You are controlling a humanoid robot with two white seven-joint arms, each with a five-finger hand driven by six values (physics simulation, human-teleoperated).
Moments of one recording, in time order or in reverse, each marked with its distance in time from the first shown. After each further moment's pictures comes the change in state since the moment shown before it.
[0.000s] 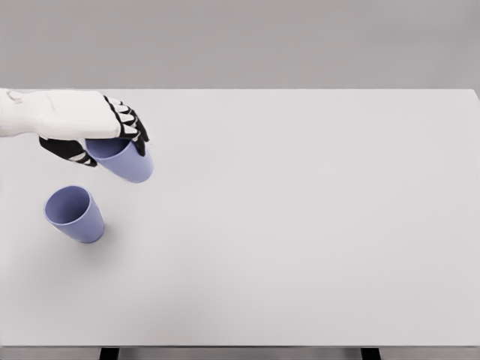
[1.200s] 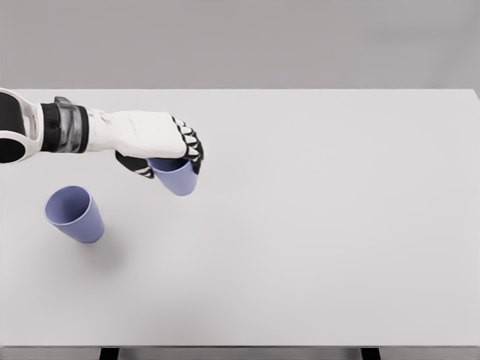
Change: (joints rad) left arm 0.069 -0.257 -0.013 0.049 -0.177 0.059 0.000; right arm 0.000 0.000 0.000 0.000 0.000 0.000 0.000
